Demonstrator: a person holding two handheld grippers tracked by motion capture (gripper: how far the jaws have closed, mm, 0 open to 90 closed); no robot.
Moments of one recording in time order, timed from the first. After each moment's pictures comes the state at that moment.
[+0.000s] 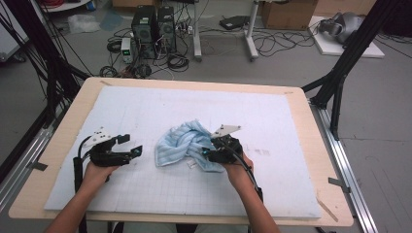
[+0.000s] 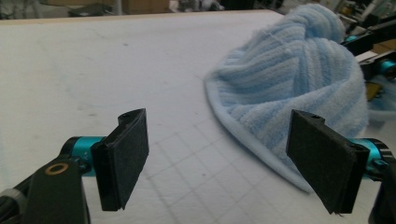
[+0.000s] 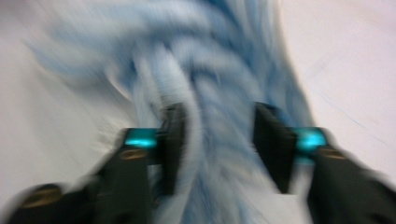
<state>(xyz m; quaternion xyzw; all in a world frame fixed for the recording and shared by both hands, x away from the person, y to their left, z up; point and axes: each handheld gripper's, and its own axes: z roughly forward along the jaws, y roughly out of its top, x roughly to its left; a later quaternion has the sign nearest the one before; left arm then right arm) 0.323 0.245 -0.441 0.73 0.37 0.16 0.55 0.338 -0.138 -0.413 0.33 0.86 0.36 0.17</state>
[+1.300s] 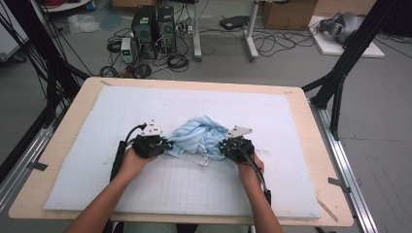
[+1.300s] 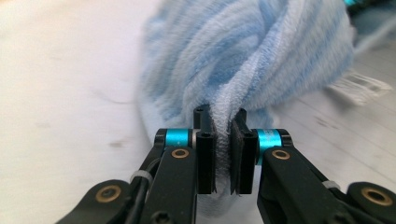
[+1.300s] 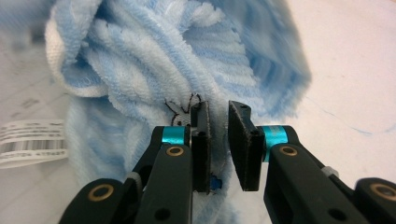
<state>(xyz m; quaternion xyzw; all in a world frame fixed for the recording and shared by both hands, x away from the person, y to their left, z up) 0.364 0.151 -0.423 0.82 0.32 0.16 0.44 0.352 -0.175 -0.434 0.36 0.84 0.34 0.22</state>
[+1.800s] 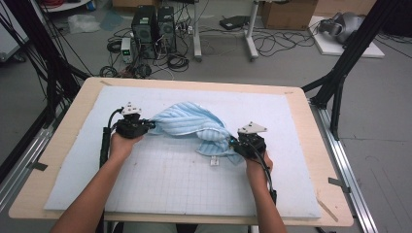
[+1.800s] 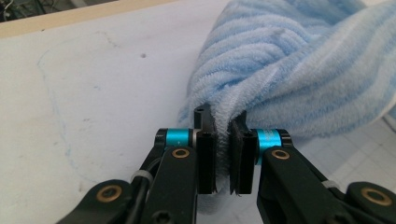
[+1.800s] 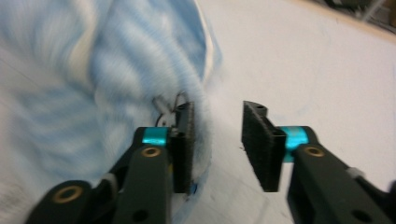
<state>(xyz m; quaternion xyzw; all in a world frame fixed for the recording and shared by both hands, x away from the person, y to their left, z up) 0.407 0.196 -0.422 0.76 0.43 0.19 0.45 0.355 -0.205 -0.425 0.42 0.78 0.37 0.27</state>
